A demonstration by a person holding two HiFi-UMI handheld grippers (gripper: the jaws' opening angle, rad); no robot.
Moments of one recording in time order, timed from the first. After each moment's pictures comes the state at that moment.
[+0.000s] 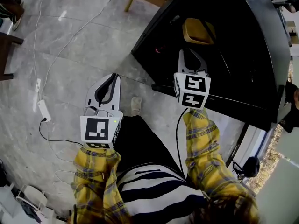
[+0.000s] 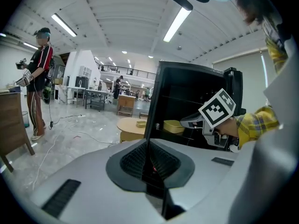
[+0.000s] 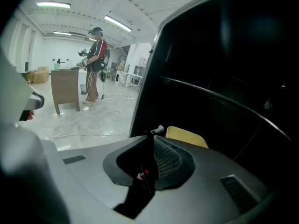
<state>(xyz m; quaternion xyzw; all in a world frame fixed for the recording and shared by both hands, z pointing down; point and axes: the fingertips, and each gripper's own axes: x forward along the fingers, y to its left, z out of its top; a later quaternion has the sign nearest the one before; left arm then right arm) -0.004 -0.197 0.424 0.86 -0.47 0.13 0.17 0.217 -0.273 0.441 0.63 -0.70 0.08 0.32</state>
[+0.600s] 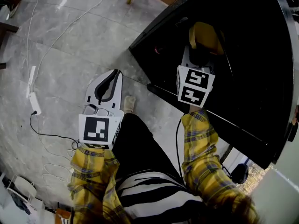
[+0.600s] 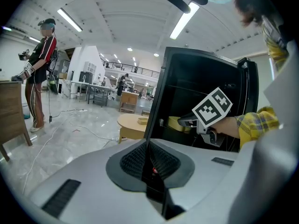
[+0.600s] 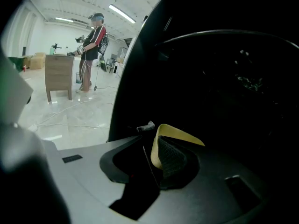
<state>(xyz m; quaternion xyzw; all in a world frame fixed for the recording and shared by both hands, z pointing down) 0.021 -0.231 0.465 0.84 -0.48 0.12 0.20 0.239 -0.331 0.475 0.64 -0.68 0.06 0.36</state>
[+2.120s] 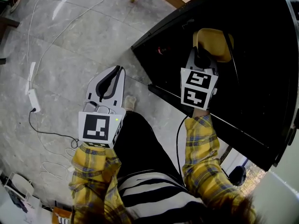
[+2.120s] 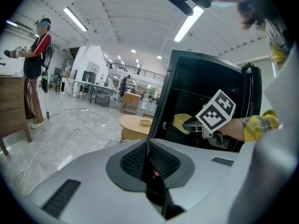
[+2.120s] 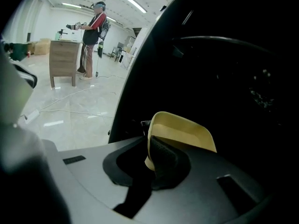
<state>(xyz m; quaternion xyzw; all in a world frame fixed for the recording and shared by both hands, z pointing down) 0.009 -0.242 0.465 0.84 -0.49 0.10 0.21 0.233 -0.328 0.479 0.61 -0.66 0.05 0.44</state>
